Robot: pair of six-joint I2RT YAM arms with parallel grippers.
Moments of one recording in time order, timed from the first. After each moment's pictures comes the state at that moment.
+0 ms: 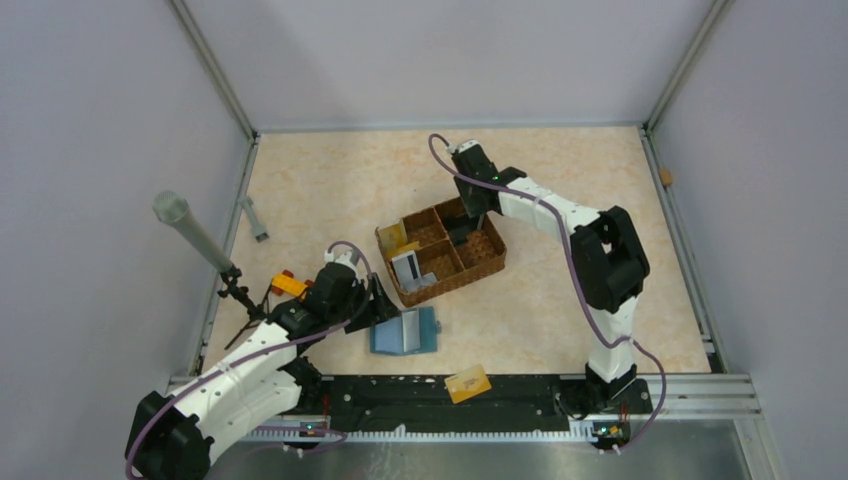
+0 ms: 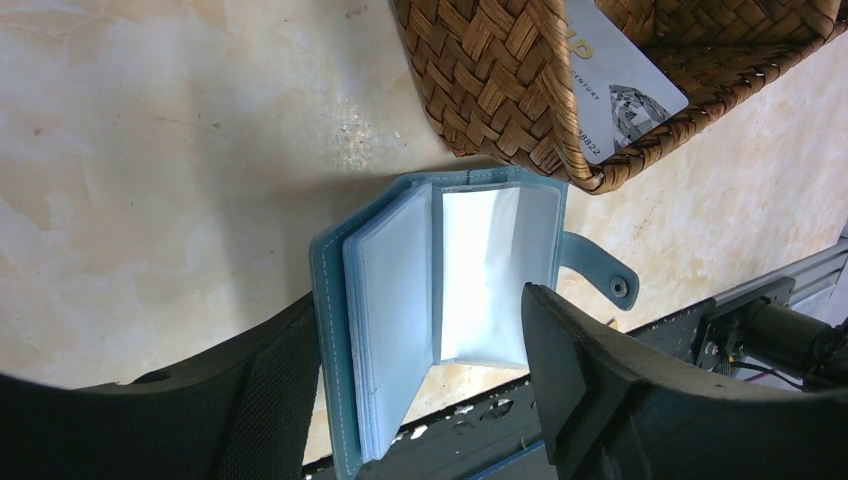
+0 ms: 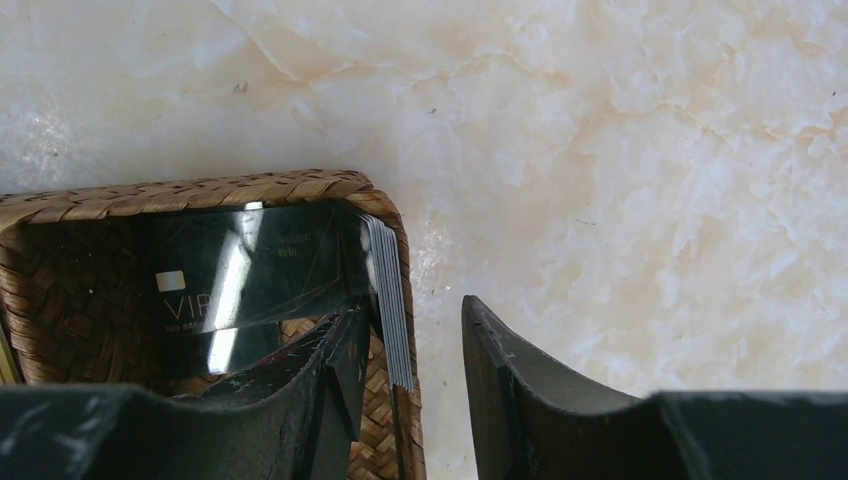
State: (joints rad) left arm -0.58 0.79 0.40 -0.43 0.11 -0.84; right arm 0.61 1.97 1.56 -0.51 0.36 0.08
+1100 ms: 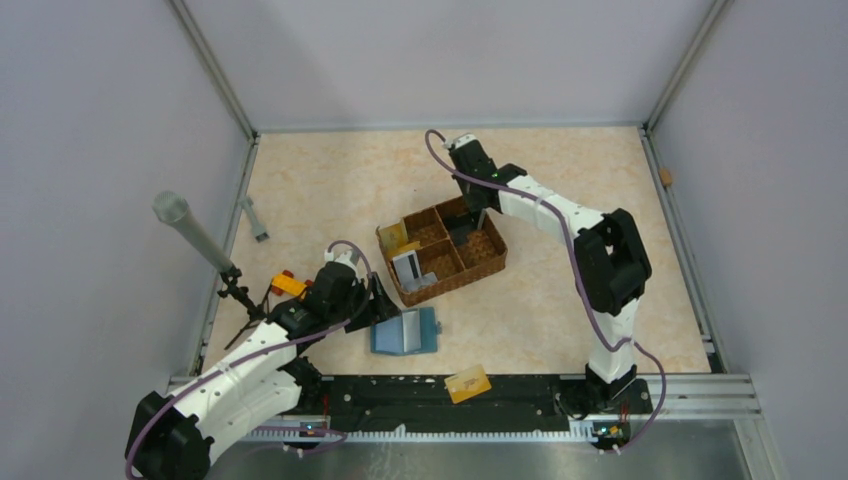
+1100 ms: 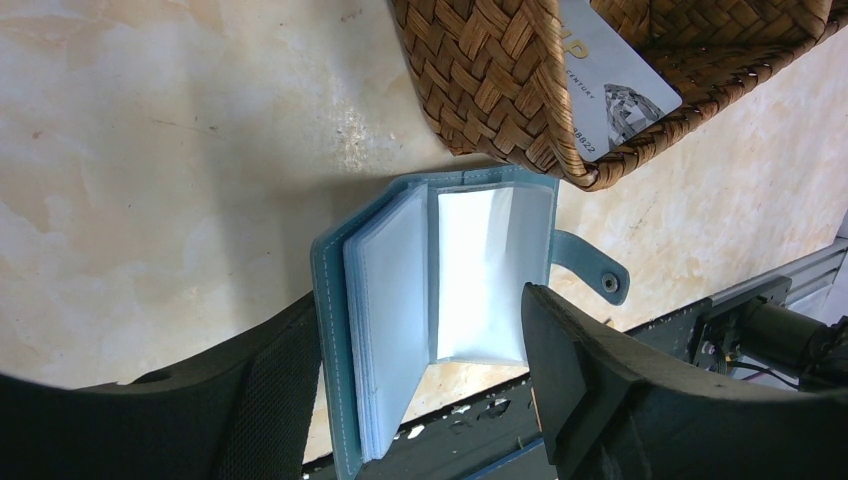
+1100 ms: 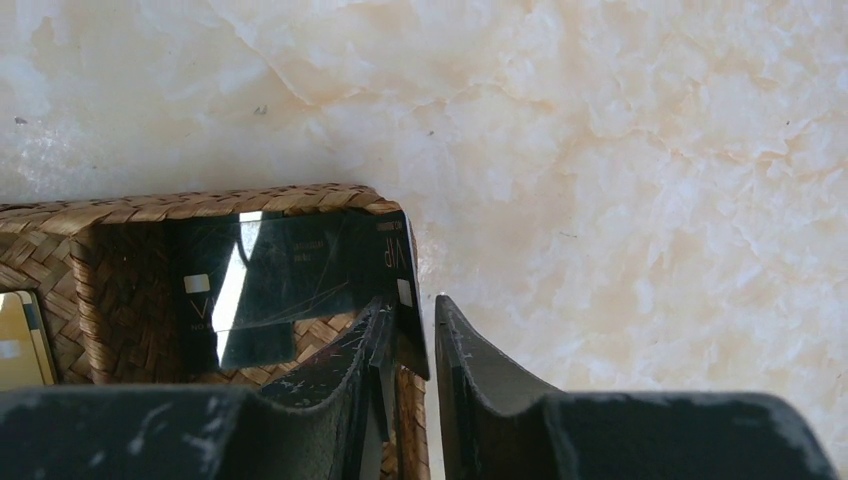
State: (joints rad) left arm -0.58 0.79 0.41 -0.43 0.12 -0.84; right arm 0.63 1.95 1.59 -0.53 0.38 0.05
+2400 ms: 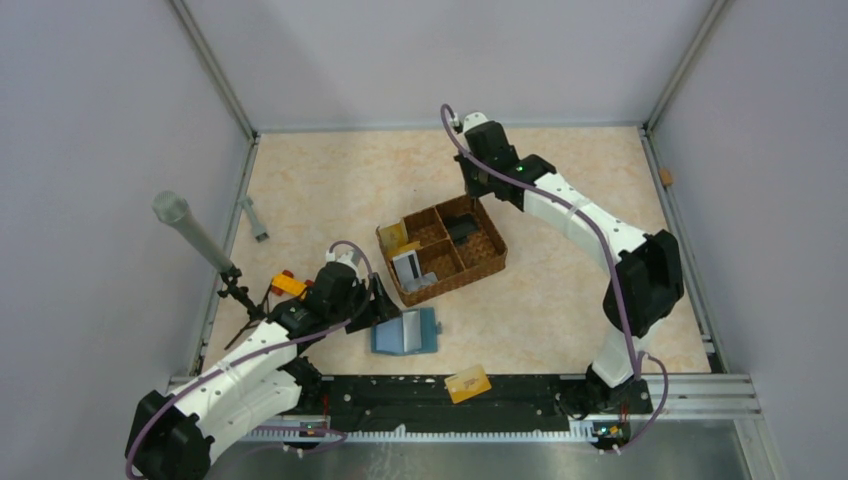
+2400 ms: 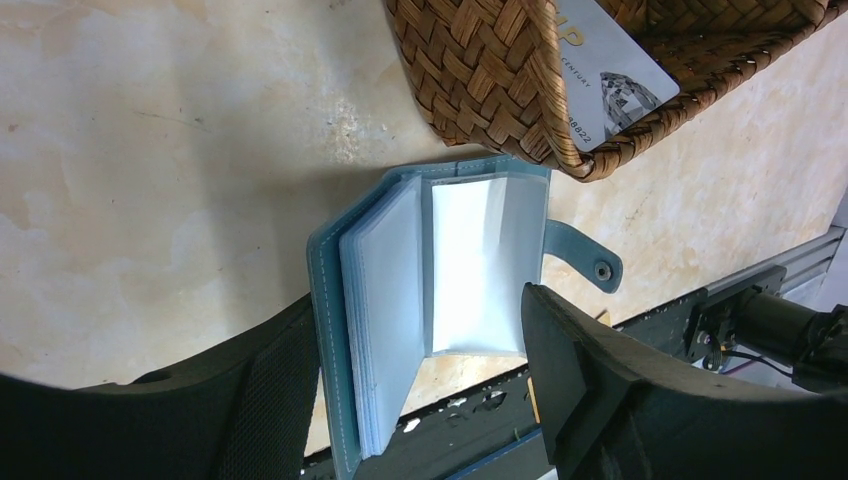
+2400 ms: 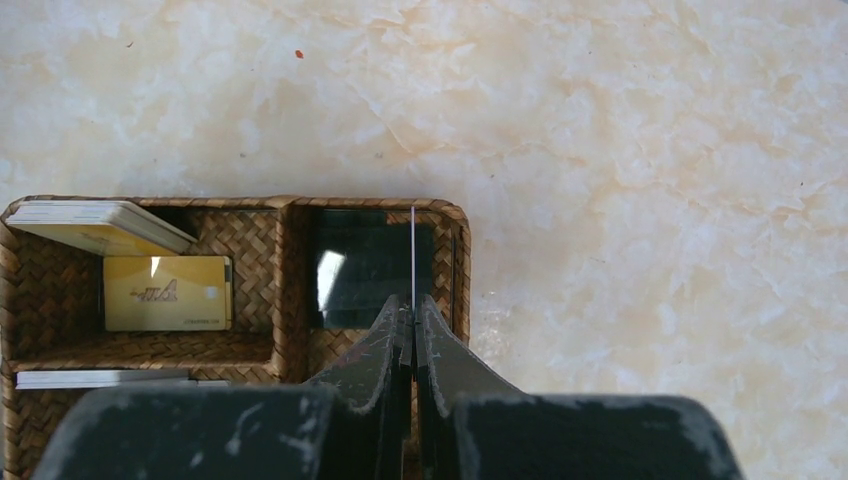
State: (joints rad) left arm -0.58 0.80 0.41 -0.43 0.14 -0.84; right arm 0.63 1.76 1.60 -0.54 0.22 0.09
